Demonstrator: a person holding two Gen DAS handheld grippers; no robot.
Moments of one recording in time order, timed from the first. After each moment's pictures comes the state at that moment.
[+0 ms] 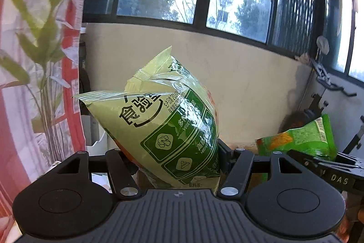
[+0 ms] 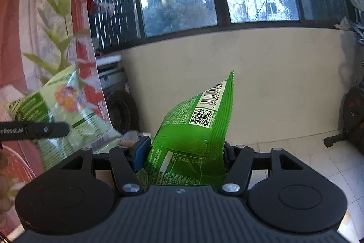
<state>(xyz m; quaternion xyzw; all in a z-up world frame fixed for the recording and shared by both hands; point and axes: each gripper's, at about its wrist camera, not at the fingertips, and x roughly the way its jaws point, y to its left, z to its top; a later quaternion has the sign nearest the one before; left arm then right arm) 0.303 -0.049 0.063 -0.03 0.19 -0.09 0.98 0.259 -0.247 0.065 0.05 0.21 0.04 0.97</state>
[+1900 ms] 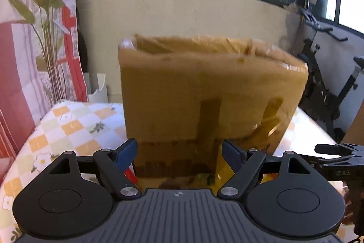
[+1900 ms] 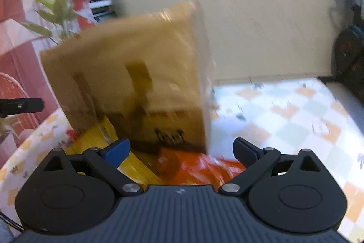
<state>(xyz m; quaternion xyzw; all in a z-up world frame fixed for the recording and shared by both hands) 0.193 -0.033 -0.068 0.02 0.28 -0.11 0.95 0.139 -0.271 -0.076 0.07 0.33 0.03 0.94</state>
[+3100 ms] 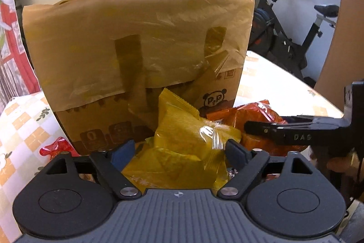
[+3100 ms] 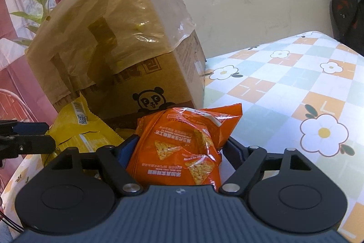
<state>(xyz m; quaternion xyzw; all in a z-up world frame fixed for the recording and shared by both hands) 0.192 -0.089 -0.131 0.10 0.33 -0.23 0.91 0.121 -0.303 -0.144 0.17 0.32 0.05 0.93</state>
